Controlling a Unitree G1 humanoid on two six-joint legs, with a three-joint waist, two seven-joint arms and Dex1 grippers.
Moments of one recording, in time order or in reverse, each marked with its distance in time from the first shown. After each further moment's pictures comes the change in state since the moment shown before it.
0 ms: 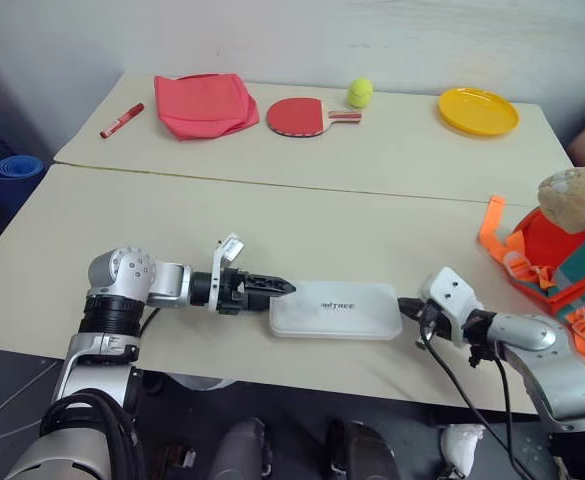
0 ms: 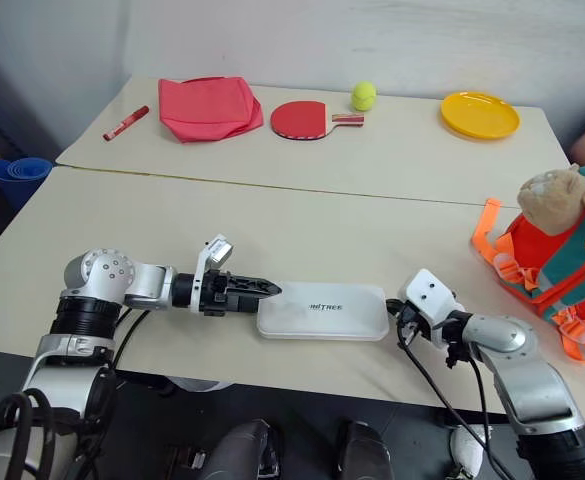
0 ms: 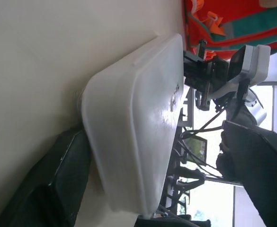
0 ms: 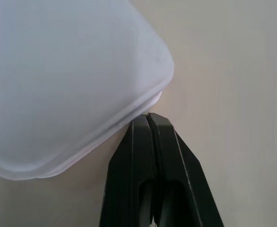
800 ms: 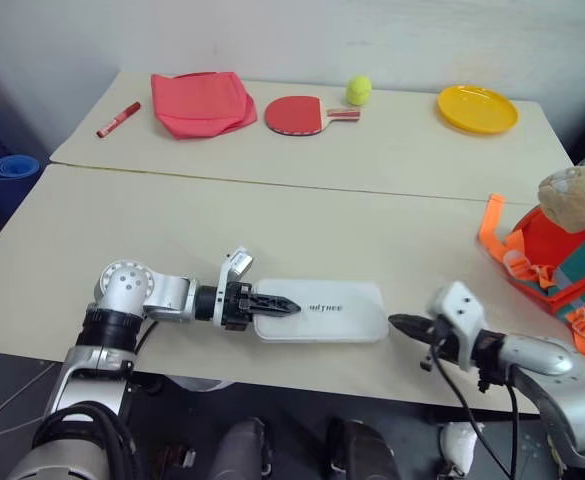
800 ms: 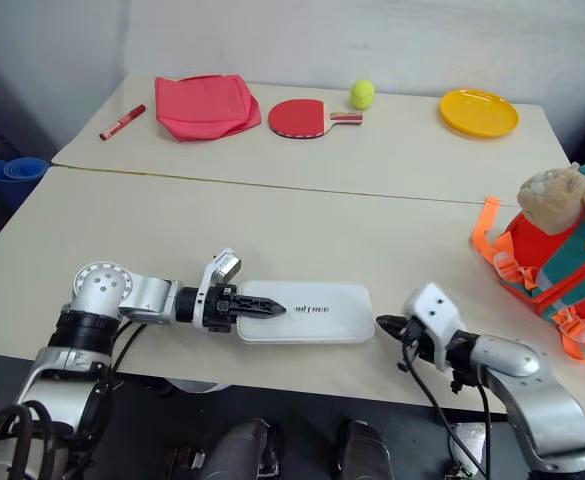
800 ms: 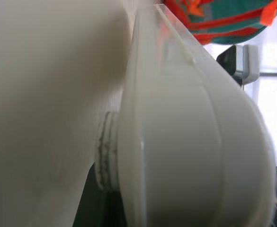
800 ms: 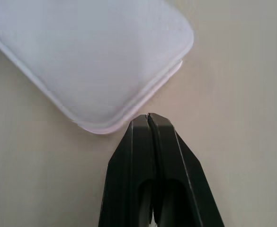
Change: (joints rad) left arm 0.188 0.015 -0.015 -0.246 -0.265 -0.170 0.058; right arm 0.241 0.043 -0.235 -0.197 0.199 -0.030 0.017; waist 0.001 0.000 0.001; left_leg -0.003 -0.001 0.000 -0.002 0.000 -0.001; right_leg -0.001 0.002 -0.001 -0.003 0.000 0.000
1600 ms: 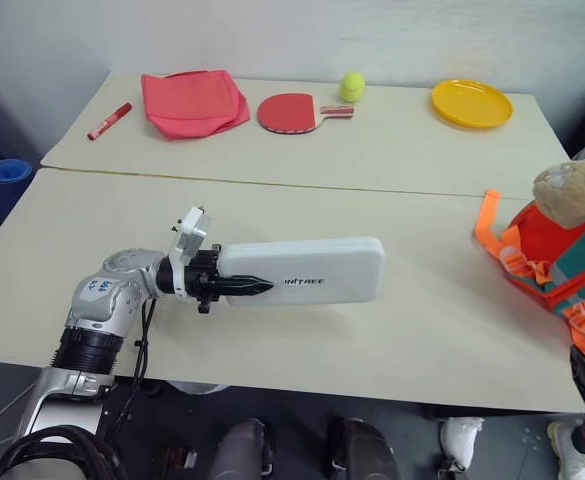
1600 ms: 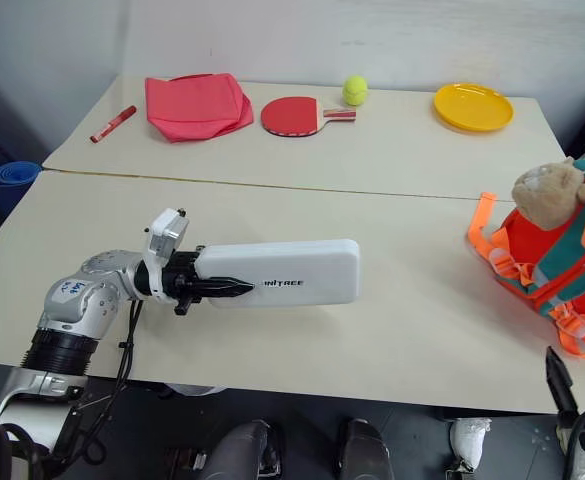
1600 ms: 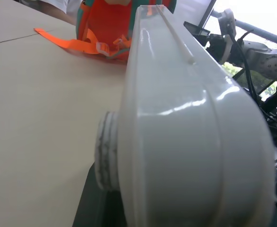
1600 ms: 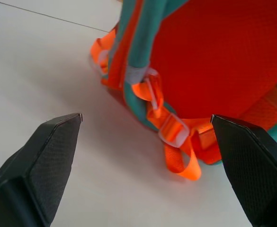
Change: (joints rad) left arm 0.018 0.114 -0.085 0.003 0.652 -0.931 -0.866; right arm 0.424 0.306 -0.635 0.008 0.077 -0.357 -0.283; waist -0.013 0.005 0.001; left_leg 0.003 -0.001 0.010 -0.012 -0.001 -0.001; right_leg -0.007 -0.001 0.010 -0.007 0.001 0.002
